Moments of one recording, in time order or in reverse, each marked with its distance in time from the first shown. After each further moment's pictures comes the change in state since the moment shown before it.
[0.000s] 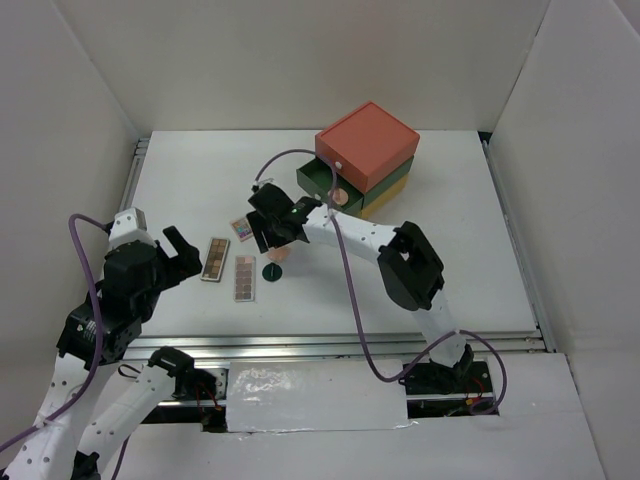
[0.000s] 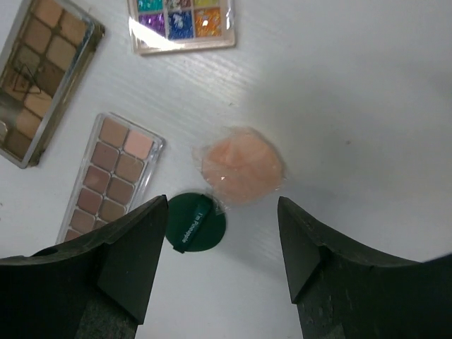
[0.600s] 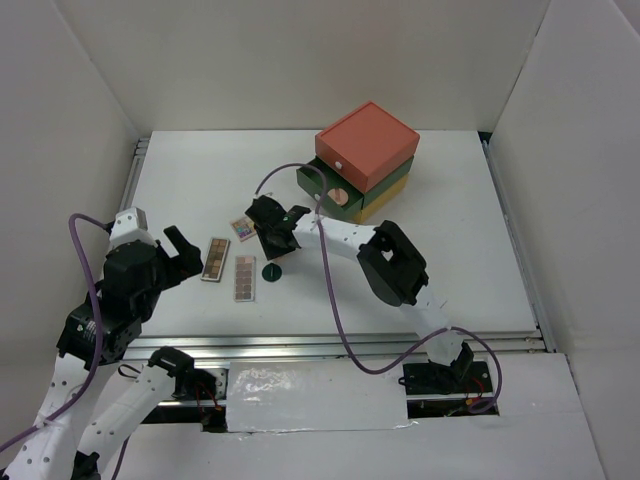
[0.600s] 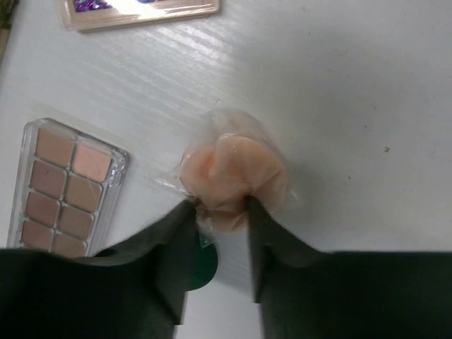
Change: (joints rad) left arm 0.000 0.000 0.000 0.008 0.016 0.002; right arm 0.002 0.150 0.021 0.003 -0.040 0.046
